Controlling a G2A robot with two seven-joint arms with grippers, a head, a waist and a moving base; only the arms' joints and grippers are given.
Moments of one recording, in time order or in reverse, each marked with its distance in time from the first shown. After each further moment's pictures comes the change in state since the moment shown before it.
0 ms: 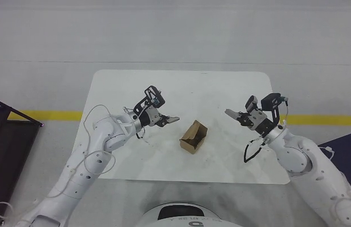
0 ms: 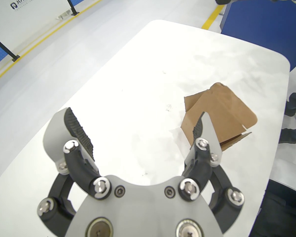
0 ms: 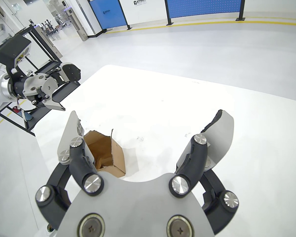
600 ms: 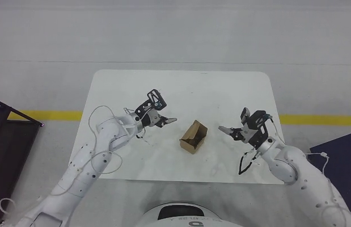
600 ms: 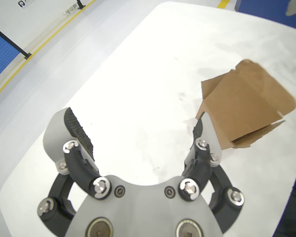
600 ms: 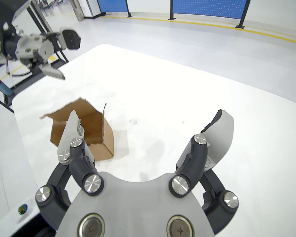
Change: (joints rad) left arm -0.030 -0.012 0.053 0.108 0.143 0.023 0.082; right arm -0.062 -0.020 -0.092 0.101 -0.357 -0.052 -0.211
